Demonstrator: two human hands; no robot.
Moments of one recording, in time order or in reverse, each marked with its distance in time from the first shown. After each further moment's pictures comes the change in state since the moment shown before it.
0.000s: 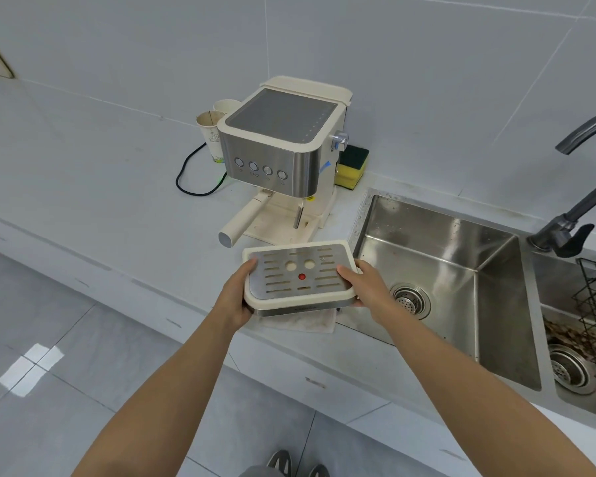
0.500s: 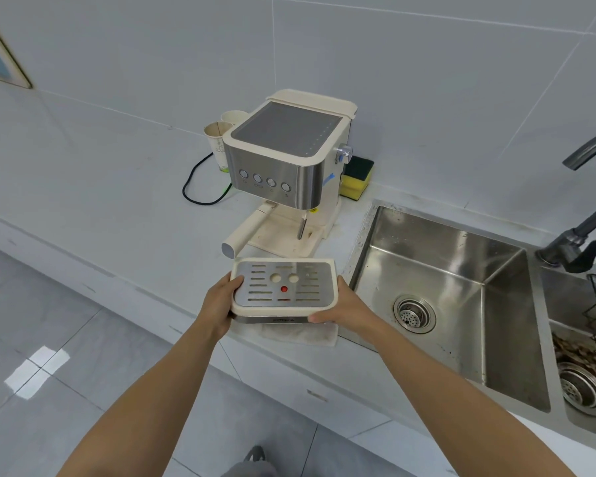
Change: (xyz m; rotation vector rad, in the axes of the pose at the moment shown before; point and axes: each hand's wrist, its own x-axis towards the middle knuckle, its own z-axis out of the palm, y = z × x) left_hand 0.005 0.011 -0.026 0.244 0.162 0.149; right_hand 0.004 0.011 0.020 -0.152 -0.339 -0.107
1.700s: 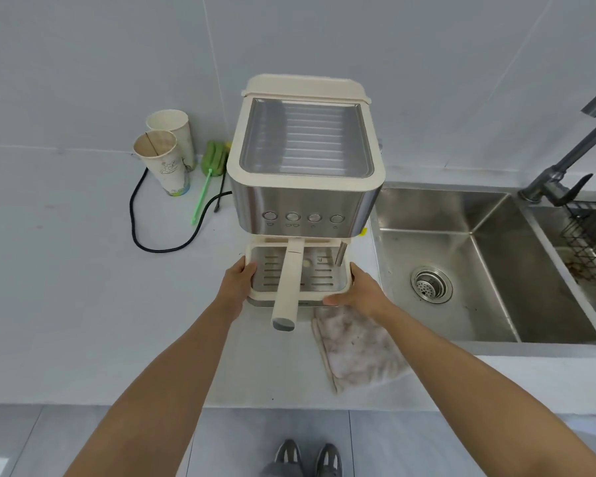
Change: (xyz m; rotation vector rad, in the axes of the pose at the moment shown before) left_hand 0.192 0.068 -0.011 0.463 -0.355 0.022; right_hand 0.121 -0.031 0.045 0.014 0.481 0.187
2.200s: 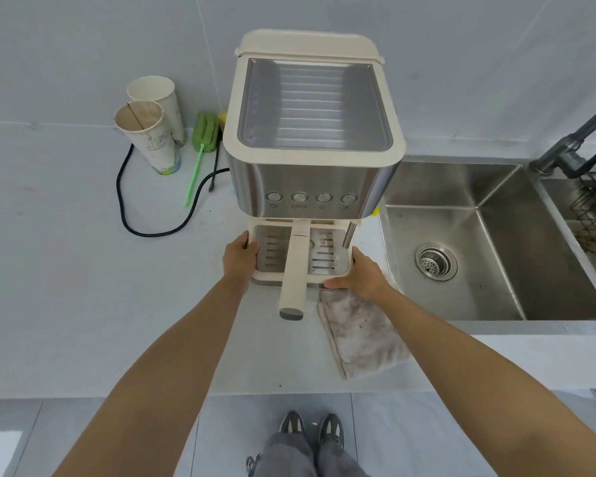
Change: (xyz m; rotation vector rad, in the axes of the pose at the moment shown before) left_hand 0.032 -0.007 0.005 0.127 0.131 -0.007; right_hand 0.018 0.005 0.017 -0.206 0.059 0.054
